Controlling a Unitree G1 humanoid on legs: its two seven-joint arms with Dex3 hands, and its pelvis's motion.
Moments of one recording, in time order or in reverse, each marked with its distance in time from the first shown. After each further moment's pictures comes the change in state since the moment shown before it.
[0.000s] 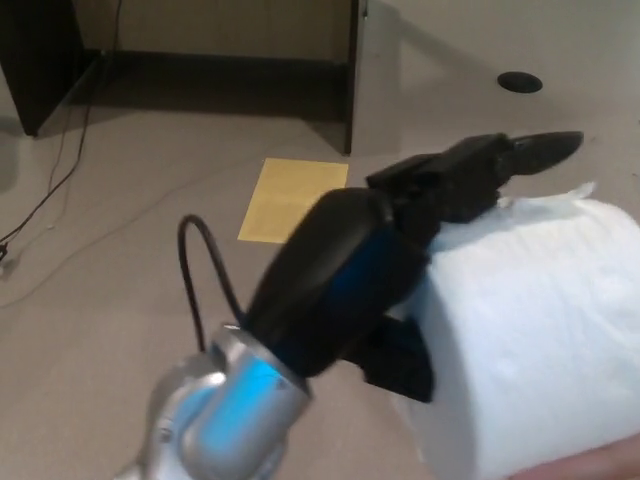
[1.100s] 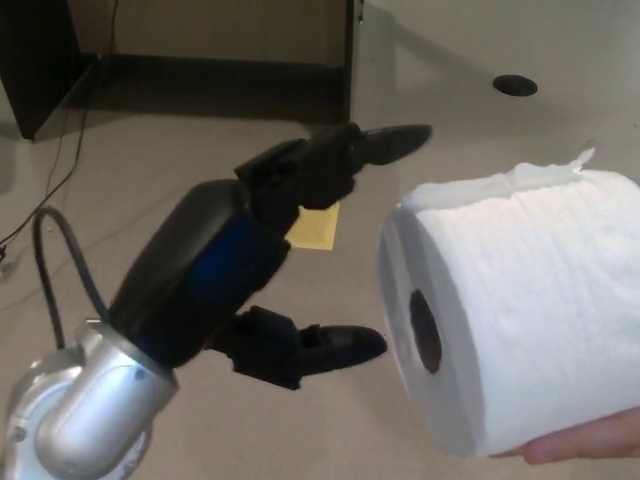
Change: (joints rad) left_arm 0.077 0.267 0.228 -0.081 -0.169 -0.016 -0.051; right_arm -0.071 0.028 0.035 0.003 -0.001 0.031 -0.001
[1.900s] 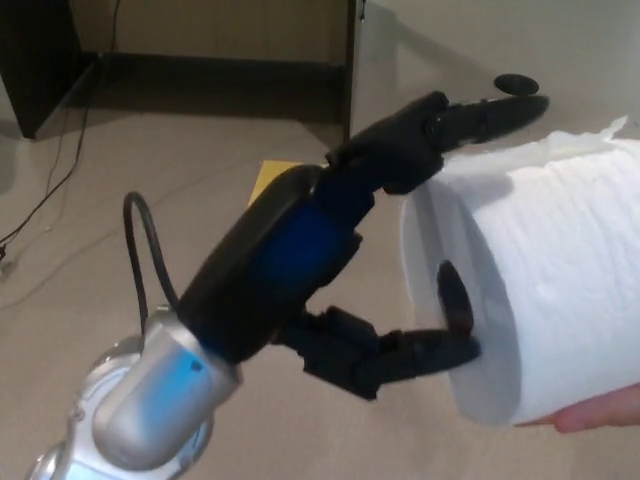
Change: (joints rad) left_arm -0.101 -0.088 -0.064 0.026 -0.108 -0.009 0.037; right_arm -0.079 -0.010 0.000 0.002 0.013 0.013 0.005
